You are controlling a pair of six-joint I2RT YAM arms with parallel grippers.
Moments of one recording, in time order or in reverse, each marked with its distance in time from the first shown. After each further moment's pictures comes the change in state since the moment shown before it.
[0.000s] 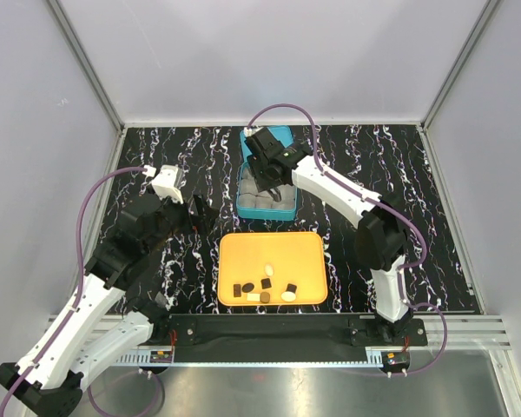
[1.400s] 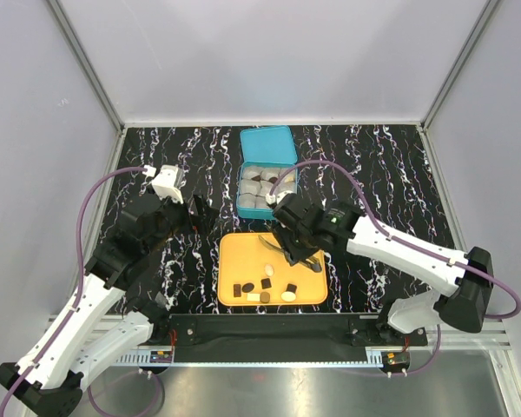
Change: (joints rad) left arm 0.000 0.001 0.000 0.000 -0.001 0.000; right arm 0.271 -0.643 -0.602 -0.196 -0.088 0.122
